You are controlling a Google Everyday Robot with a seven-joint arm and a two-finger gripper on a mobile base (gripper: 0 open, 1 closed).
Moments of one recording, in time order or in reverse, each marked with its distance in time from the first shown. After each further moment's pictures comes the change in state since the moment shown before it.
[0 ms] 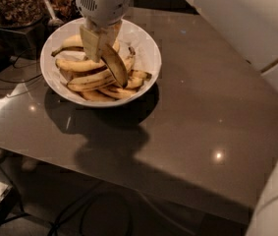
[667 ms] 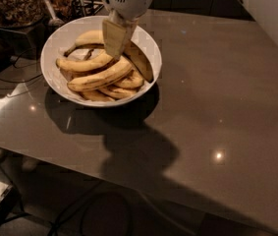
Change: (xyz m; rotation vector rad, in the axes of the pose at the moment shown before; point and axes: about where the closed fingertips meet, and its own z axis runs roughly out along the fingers) arm 0.039 -0.005 -0.035 0.009 -0.008 -0.146
